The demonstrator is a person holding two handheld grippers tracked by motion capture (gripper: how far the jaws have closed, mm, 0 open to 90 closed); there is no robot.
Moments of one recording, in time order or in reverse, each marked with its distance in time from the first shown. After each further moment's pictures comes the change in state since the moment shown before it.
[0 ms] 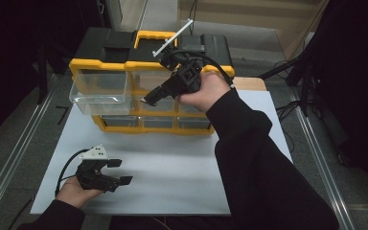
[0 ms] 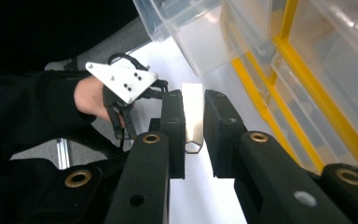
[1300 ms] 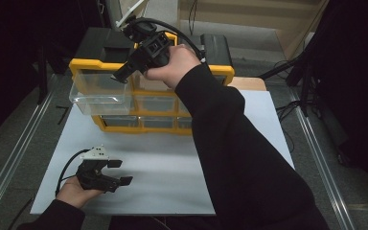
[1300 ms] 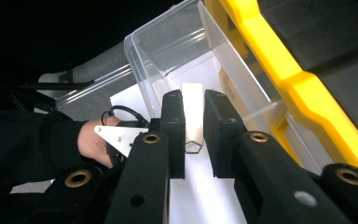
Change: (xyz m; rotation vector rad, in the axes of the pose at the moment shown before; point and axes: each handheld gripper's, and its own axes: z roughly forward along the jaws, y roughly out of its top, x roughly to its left) left arm 0.000 0.000 0.001 0.010 -0.001 -0.003; right arm 0.015 0.075 0.009 -0.014 -0.030 -0.027
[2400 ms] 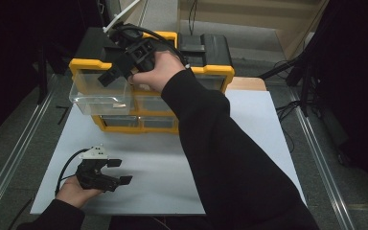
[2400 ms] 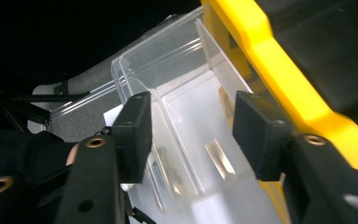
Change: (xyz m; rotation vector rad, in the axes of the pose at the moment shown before) left arm 0.001 0.000 -0.001 -0.012 0.001 0.000; right arm -0.001 0.007 0.028 -0.042 -0.017 0.005
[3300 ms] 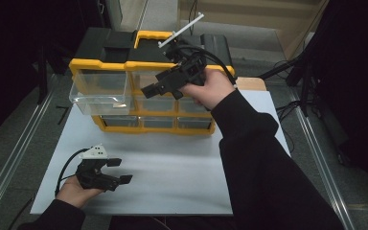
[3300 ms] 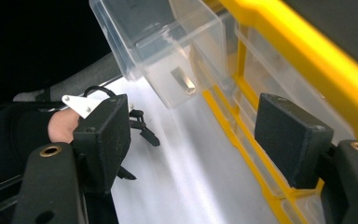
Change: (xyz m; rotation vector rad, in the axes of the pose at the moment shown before) left arm 0.000 0.001 0.000 -0.011 0.010 -0.001; right arm -0.014 -0.086 -0.051 -0.085 -0.067 0.020
